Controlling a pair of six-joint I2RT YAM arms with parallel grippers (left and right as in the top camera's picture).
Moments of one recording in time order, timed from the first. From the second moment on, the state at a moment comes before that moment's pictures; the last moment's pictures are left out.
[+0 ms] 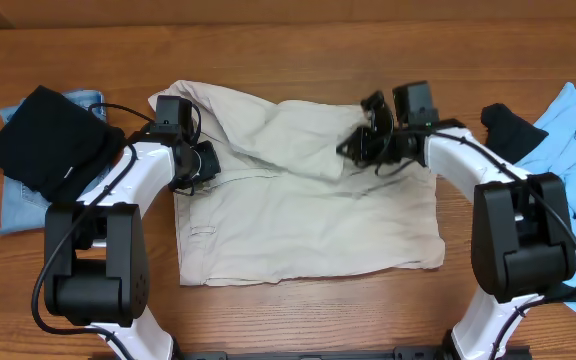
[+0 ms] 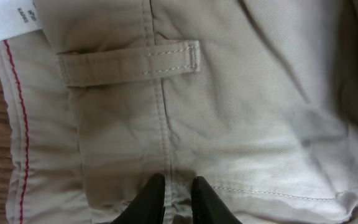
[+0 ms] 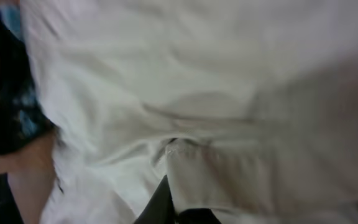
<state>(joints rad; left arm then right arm) -0.07 1.87 1.15 -0.56 0.12 -0.41 0.17 1.96 1.26 -0.36 -0.67 0.26</state>
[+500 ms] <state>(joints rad) -0.07 1.87 1.15 -0.57 0.12 -0.41 -0.06 1.95 1.62 -0.49 -0.36 0.49</state>
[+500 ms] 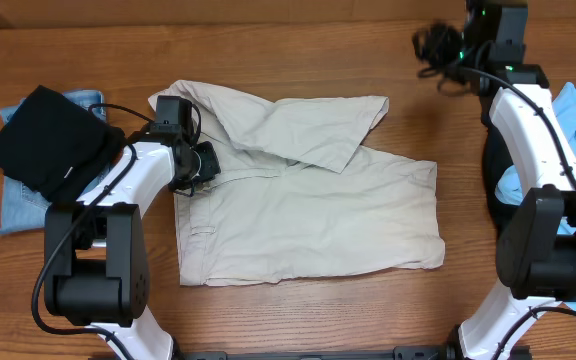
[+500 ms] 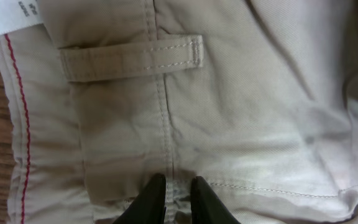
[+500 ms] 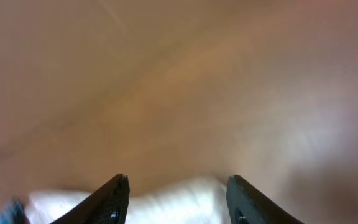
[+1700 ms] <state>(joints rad) -0.07 1.87 1.15 -0.57 0.12 -0.41 0.19 2.14 1.61 -0.59 -0.68 0.28</state>
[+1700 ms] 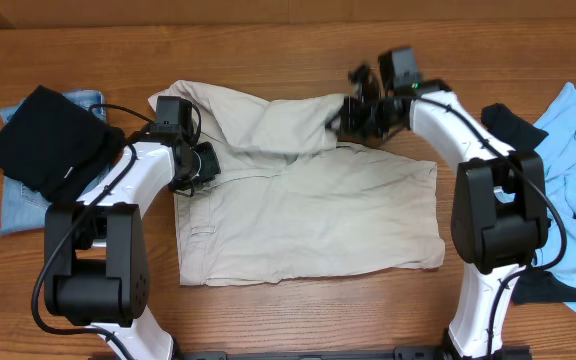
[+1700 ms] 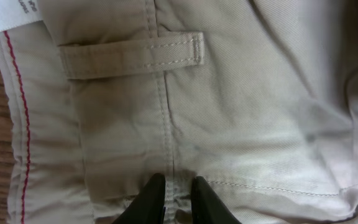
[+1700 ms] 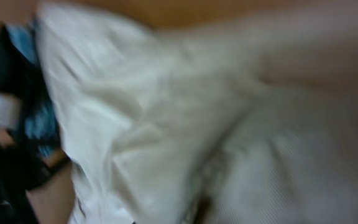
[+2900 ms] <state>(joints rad) -0.07 1.87 1.15 -0.59 0.12 -0.41 0.02 2.29 1.76 -0.64 -0.31 0.29</state>
